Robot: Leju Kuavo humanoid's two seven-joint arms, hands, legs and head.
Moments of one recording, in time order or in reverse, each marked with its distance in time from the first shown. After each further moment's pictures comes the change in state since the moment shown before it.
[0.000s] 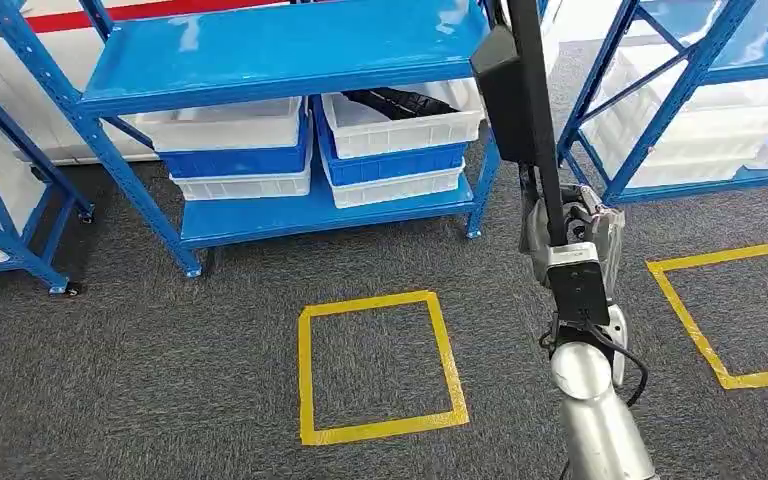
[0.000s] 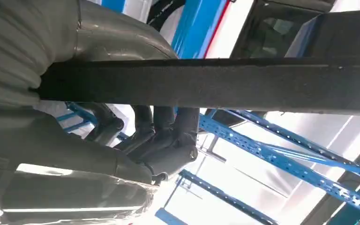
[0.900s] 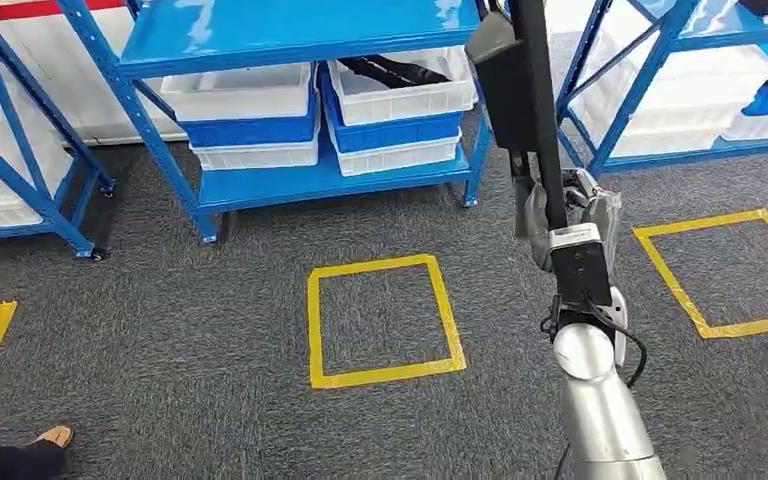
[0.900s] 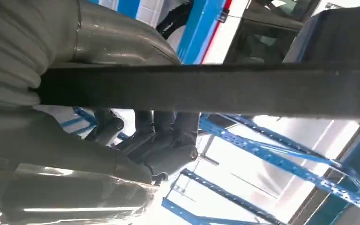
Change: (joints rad) left arm 0.018 -0.004 0.034 -0.003 0.012 0.016 0.015; right arm -0.071 0.011 -0.018 0.065 -0.026 0.060 -0.029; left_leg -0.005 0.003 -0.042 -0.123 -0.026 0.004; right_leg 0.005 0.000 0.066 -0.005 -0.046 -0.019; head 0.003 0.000
